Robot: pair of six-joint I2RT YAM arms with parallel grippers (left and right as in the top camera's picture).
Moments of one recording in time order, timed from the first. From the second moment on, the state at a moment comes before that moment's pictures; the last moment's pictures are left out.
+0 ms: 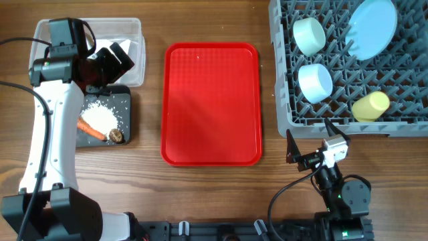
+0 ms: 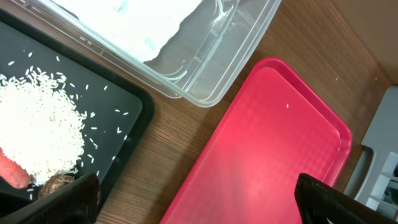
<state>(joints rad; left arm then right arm) 0.12 1.59 1.46 -0.94 0.16 -0.56 0.08 0.02 0.01 0.01 -0.19 -0.05</state>
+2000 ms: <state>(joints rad) 0.04 0.32 0.12 0.06 0.08 -0.41 0.08 0.02 0.01 0.01 -0.18 -0.05</state>
